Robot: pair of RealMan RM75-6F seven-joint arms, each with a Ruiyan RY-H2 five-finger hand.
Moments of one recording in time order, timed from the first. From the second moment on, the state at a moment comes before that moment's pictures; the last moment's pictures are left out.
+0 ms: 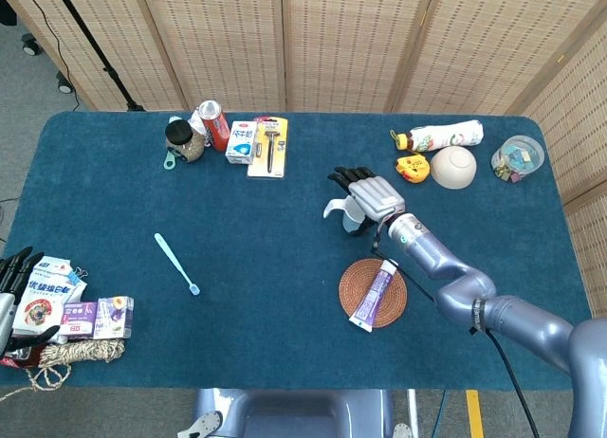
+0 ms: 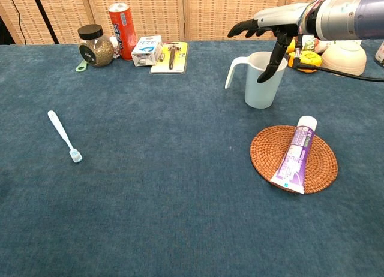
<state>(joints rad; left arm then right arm) -0.07 -0.96 0.00 -1.77 1.48 1.42 -0.03 1.01 -1.46 0.28 -1.14 -1.23 0.49 0.18</state>
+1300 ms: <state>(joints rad) -0.08 -0.96 0.00 -1.78 1.48 1.41 -0.03 1.02 -1.49 0.27 -1.11 -1.14 0.51 0.17</state>
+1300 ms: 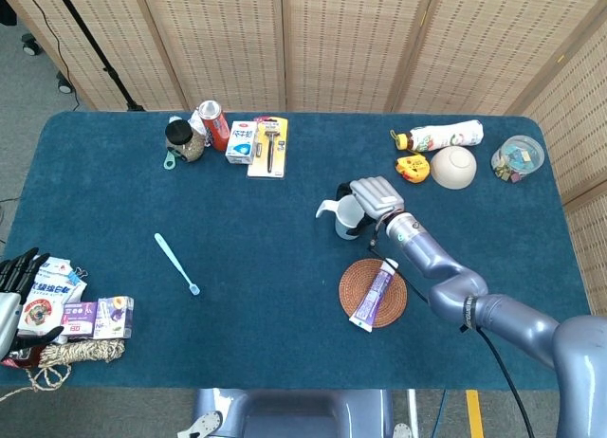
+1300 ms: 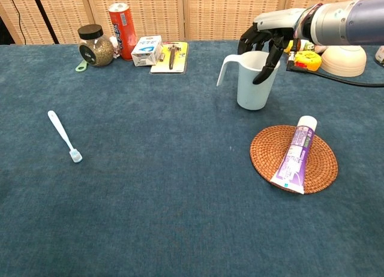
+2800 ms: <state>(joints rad) -0.07 -0.95 0.01 -1.77 1.51 1.43 -0.06 1.18 -1.69 0.24 -1.31 -0.79 0.72 -0.29</state>
